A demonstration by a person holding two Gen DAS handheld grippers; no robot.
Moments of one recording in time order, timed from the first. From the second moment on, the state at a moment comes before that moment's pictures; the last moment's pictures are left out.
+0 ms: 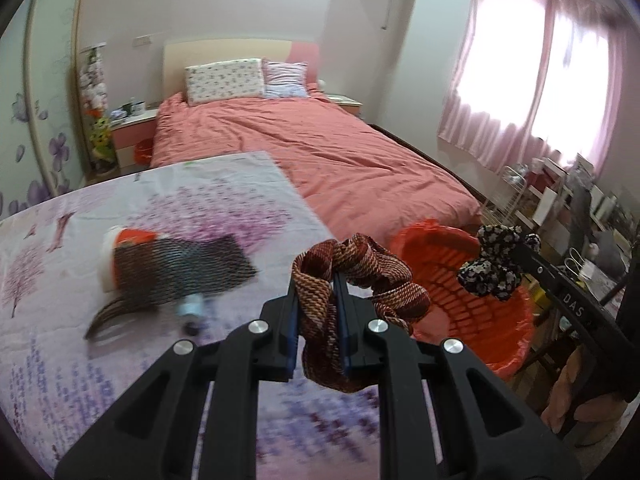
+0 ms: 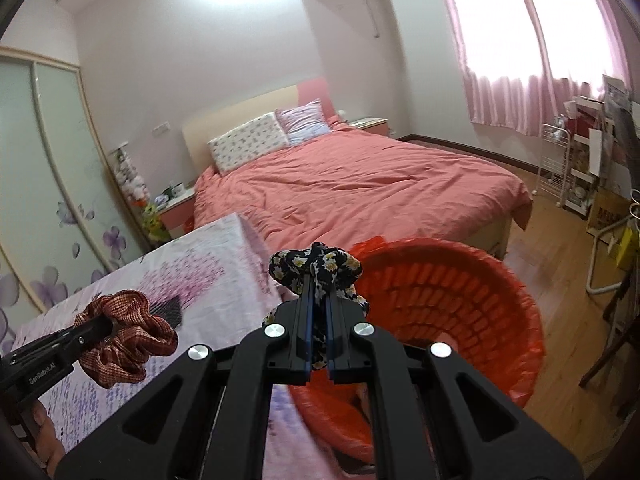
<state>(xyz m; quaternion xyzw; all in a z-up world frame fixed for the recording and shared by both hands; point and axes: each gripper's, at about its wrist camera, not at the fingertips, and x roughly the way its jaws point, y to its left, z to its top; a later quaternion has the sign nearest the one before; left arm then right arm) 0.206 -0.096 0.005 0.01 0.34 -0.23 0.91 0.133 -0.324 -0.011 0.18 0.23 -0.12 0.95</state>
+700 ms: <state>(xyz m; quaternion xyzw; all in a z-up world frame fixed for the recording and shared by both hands) 0.209 -0.205 -0.017 0.03 0.36 -0.30 0.88 0.129 -0.379 -0.033 0.23 0.23 -0.16 0.93</state>
